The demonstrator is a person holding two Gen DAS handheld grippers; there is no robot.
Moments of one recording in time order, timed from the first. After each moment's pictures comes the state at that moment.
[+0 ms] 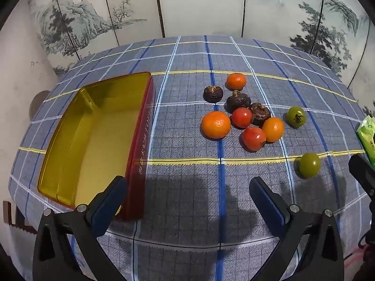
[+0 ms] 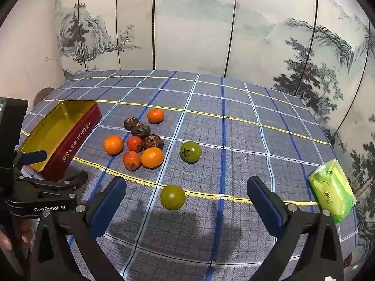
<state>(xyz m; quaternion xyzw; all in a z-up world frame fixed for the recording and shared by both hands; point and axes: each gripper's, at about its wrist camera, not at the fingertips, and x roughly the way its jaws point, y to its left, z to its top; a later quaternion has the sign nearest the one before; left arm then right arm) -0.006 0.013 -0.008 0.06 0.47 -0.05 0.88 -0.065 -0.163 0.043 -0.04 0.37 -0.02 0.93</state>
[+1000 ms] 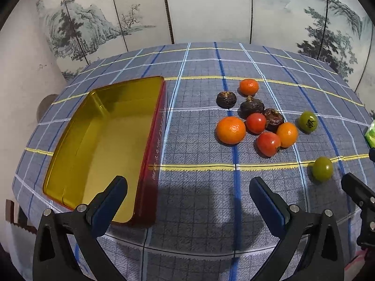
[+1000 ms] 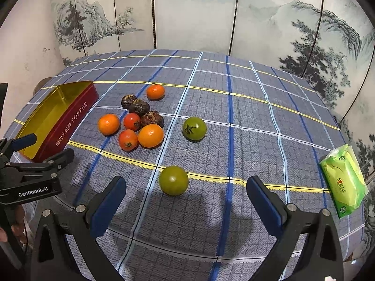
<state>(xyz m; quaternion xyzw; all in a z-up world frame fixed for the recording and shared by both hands) -0.004 0.018 -0.012 0.06 0.44 -0.02 0.90 -0.046 -0.171 0.010 -0.03 0.43 -0.01 0.90</state>
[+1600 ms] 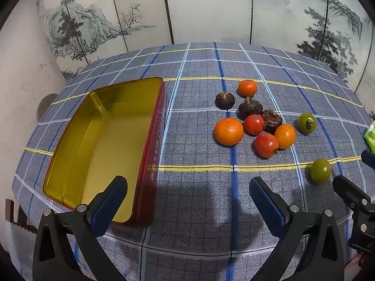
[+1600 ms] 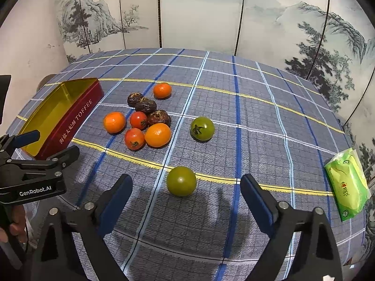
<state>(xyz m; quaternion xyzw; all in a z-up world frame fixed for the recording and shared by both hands) -0.007 0.016 -0.010 0.06 0.44 -0.02 0.89 -0.043 -0.163 0.008 -0.03 0.44 0.01 0.90</state>
